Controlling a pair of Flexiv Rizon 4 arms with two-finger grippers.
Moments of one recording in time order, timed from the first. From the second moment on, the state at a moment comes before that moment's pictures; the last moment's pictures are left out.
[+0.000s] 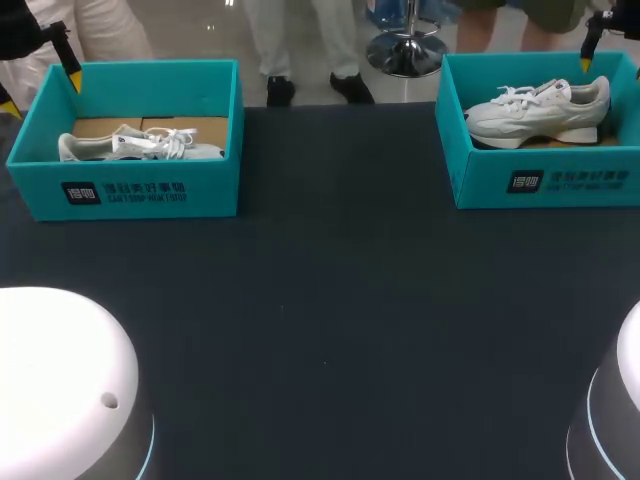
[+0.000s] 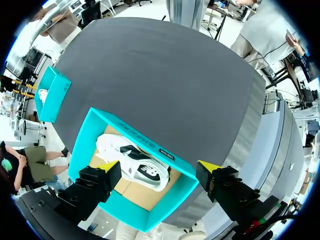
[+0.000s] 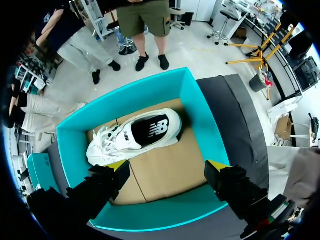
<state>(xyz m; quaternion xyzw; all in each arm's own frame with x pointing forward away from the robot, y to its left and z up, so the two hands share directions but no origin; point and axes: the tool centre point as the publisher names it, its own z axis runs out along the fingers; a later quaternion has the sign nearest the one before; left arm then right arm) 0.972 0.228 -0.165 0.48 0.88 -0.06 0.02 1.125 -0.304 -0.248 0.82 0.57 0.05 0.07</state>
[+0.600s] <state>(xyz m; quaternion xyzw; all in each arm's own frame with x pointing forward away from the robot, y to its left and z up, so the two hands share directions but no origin) 0.972 0.228 -0.165 0.48 0.88 -0.06 0.02 1.137 -0.314 -0.252 0.84 0.54 0.05 0.07</state>
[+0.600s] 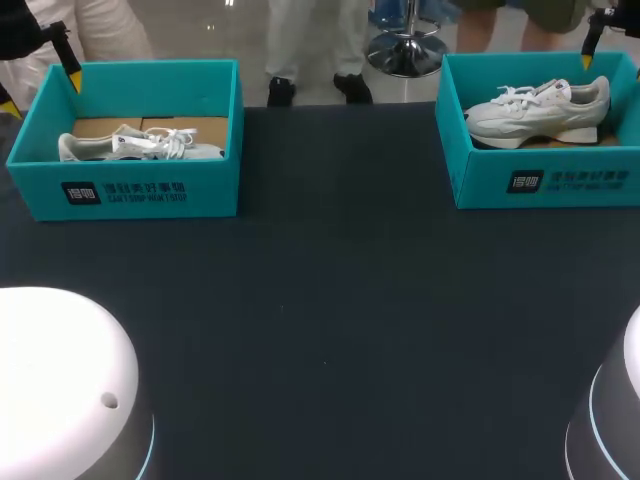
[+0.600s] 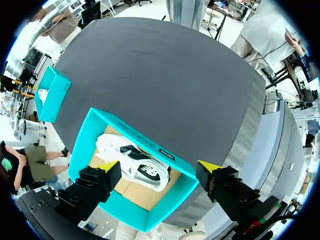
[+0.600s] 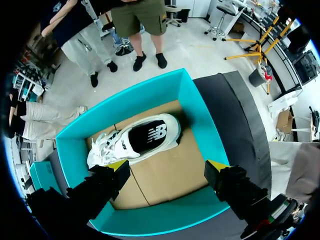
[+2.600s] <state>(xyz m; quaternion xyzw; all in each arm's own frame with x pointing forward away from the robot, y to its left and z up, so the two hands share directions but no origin) 0.972 0.228 -0.165 0.48 0.88 -0.06 0.02 1.174 -0.339 -0.358 0.82 0.57 -0.01 0.05</state>
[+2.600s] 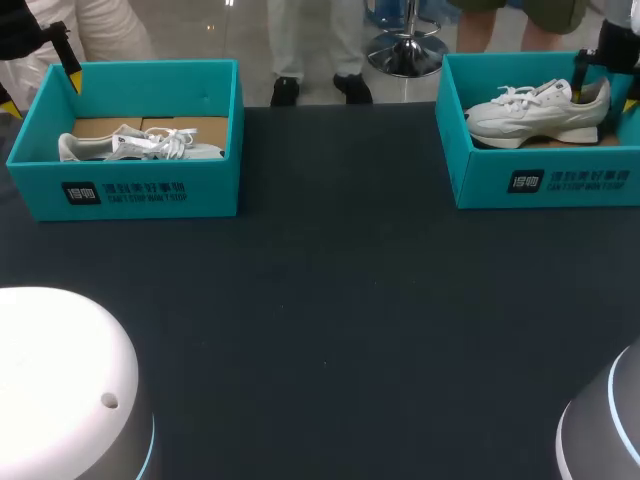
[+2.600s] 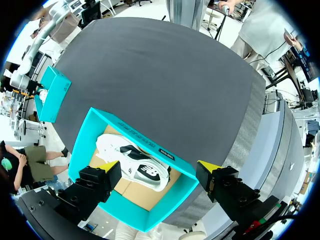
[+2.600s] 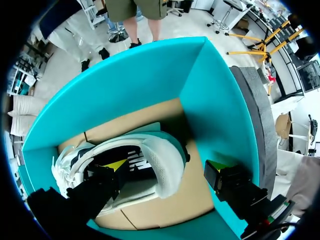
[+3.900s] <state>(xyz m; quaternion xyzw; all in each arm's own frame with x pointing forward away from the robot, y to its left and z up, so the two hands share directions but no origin) 0.972 0.228 -0.165 0.48 0.88 -0.06 0.02 1.169 -0.343 -0.370 0.83 0.56 -0.03 0.05</state>
